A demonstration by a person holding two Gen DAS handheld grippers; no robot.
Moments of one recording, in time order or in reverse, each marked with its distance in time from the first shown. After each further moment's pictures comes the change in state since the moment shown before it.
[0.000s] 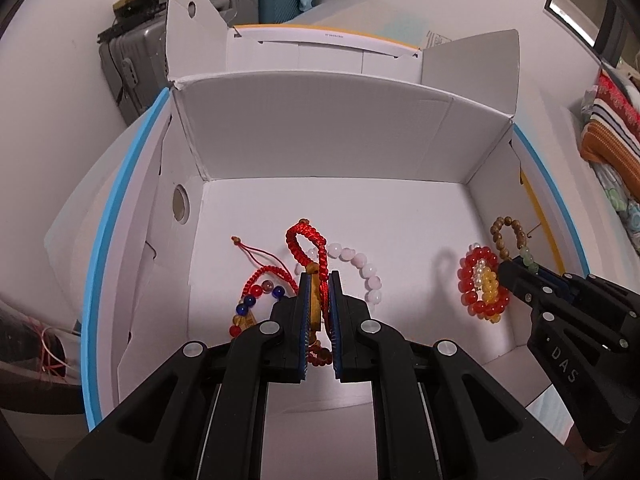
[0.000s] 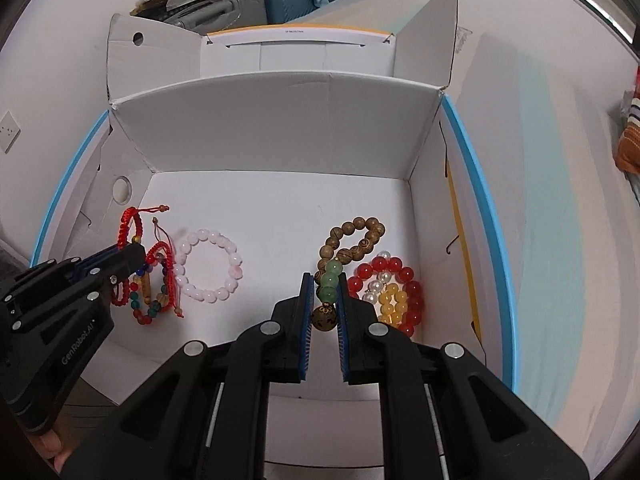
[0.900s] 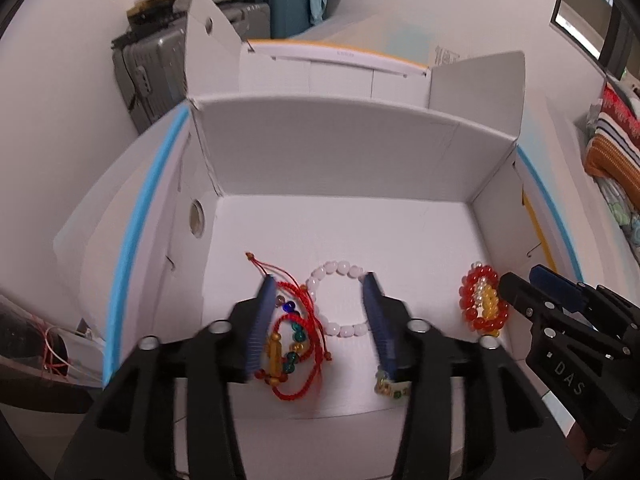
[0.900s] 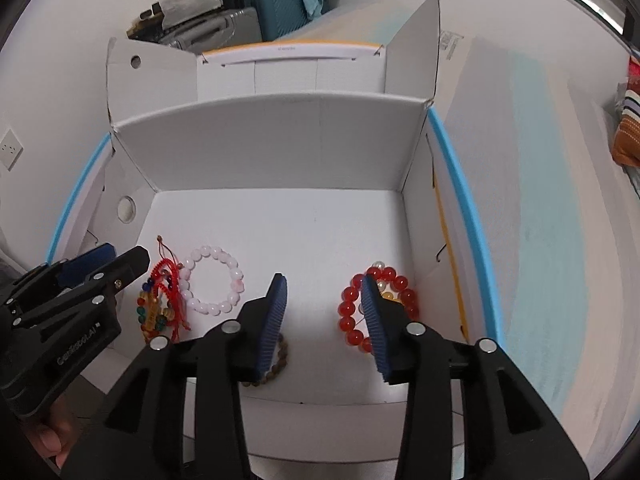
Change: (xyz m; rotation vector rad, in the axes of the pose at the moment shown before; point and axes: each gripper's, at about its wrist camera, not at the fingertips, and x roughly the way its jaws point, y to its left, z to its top) left arm -0.015 0.005 0.004 -0.030 -0.060 0.028; right arm -0.014 -0.005 0.003 0.033 -0.053 0.011
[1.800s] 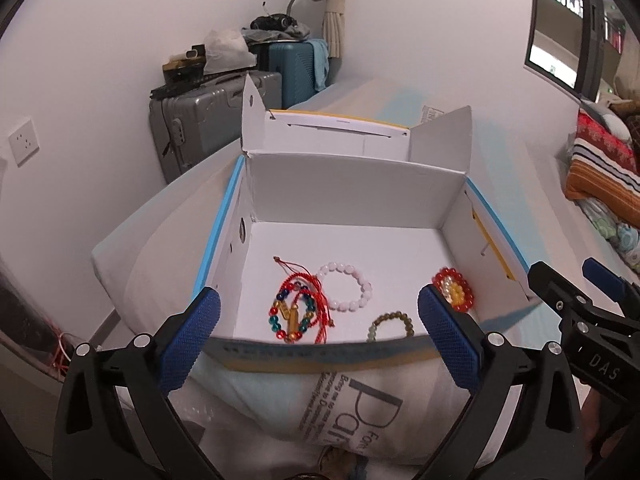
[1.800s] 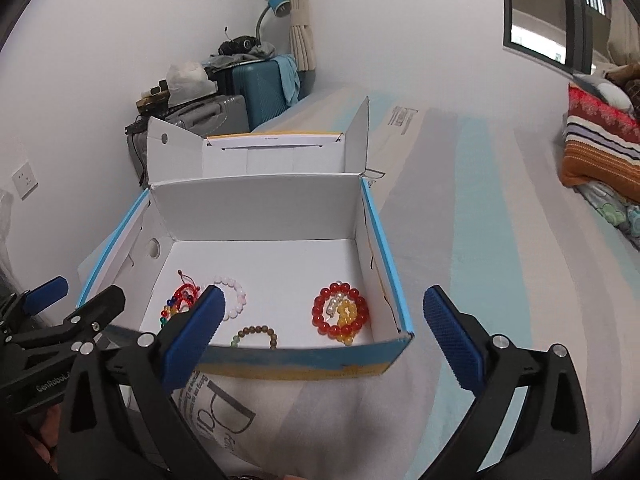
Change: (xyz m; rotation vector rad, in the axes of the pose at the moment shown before) left arm -0.105 0.001 -0.070 0.005 -0.241 0.006; right arm -0.114 -0.008 -0.066 0.039 -0.322 -0.079
